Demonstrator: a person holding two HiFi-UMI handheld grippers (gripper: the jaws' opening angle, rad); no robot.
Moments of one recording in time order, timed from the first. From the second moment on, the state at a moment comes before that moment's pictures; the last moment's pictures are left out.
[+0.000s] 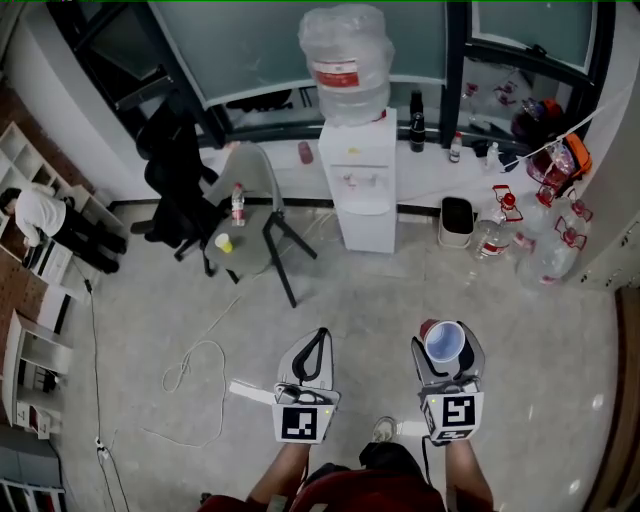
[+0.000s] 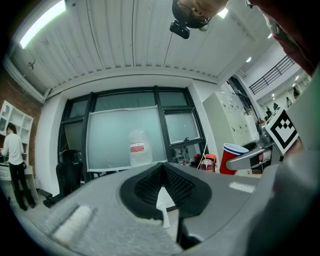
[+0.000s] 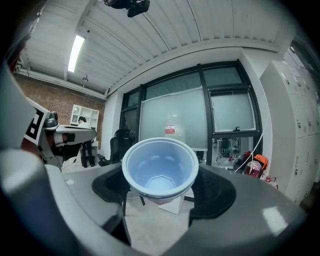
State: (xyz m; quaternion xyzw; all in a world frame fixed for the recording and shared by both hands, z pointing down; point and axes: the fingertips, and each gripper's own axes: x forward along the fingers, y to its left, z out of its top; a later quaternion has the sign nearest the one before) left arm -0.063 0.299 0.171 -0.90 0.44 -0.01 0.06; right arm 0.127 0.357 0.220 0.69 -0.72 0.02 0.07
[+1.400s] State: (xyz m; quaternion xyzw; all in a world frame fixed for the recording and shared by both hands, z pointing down) left arm -0.064 0.002 0.208 -0.89 0.44 -0.01 0.07; right arm 0.115 0.054 0.251 0.67 -0.73 0.03 0.10
